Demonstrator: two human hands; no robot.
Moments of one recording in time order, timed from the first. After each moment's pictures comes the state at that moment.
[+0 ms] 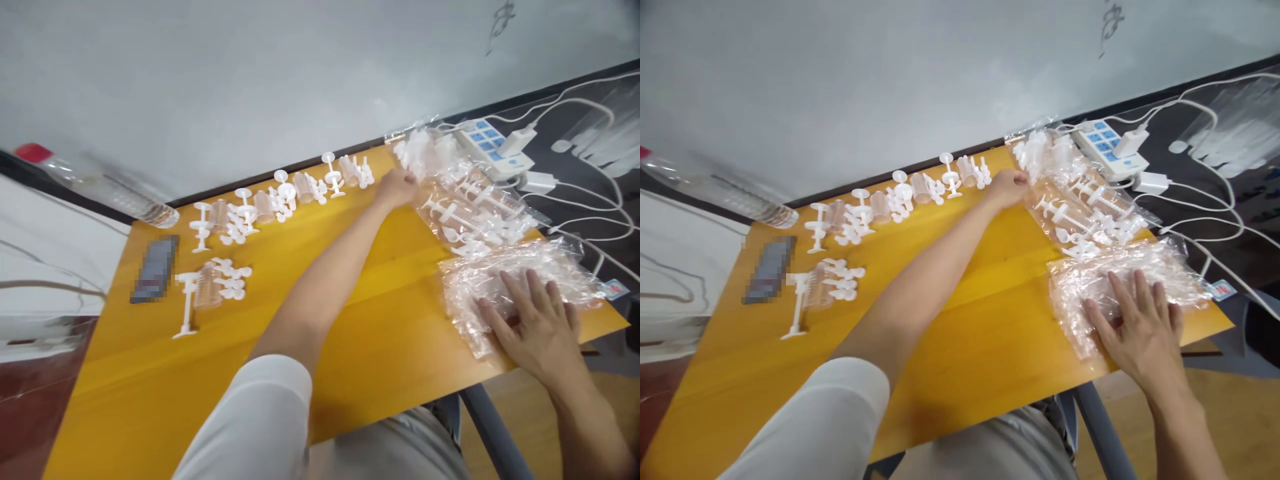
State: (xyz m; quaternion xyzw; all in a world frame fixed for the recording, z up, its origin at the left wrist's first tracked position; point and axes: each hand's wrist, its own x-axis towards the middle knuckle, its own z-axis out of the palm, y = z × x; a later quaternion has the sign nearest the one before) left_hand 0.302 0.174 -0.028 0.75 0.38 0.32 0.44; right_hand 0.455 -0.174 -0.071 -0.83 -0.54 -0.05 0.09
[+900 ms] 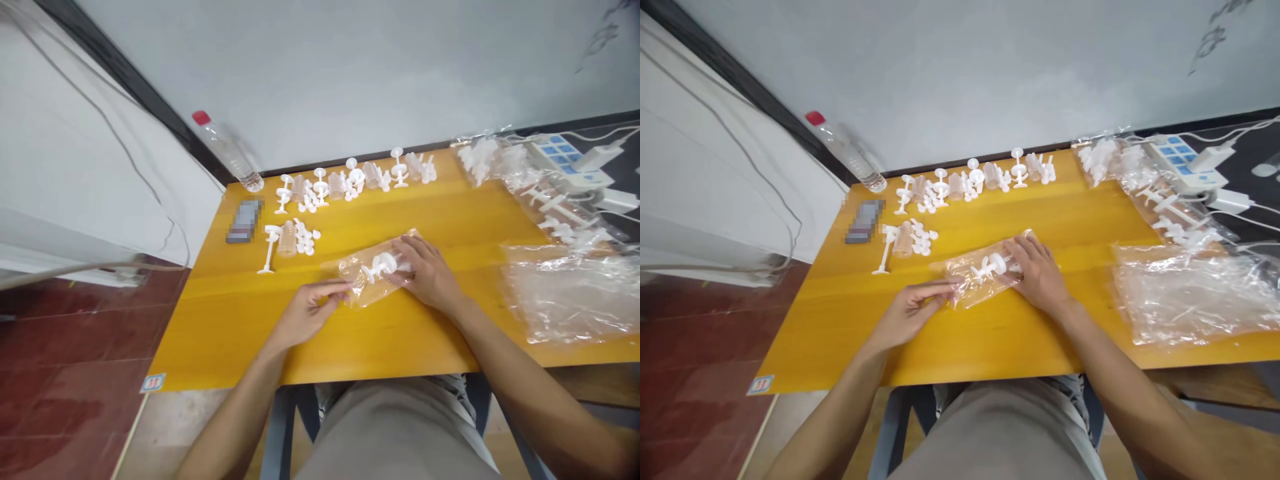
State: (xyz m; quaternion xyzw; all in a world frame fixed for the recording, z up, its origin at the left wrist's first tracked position) left_hand -0.036 -0.106 -0.001 0.65 0.49 0.32 0.48; right_hand 0.258 -0.049 -0.067 -0.50 -0.83 0.05 0.25
